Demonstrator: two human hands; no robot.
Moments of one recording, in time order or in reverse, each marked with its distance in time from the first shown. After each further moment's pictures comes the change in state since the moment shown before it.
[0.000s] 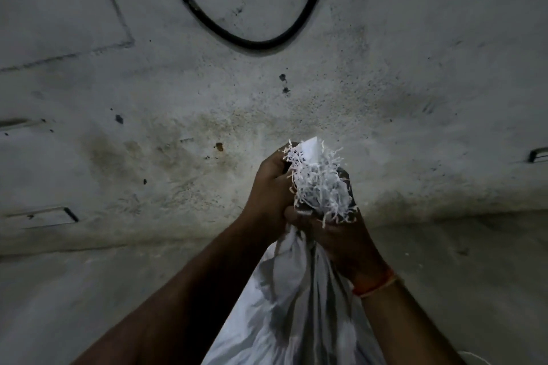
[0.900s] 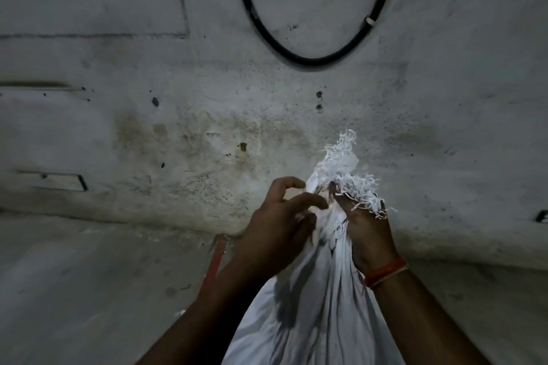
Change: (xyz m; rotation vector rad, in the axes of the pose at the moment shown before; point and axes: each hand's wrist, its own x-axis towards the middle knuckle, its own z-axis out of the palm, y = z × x) left_hand -0.064 -0.004 -0.065 0.912 0.059 0.209; right_hand 0.035 -0.005 0.030 0.123 0.255 -0.104
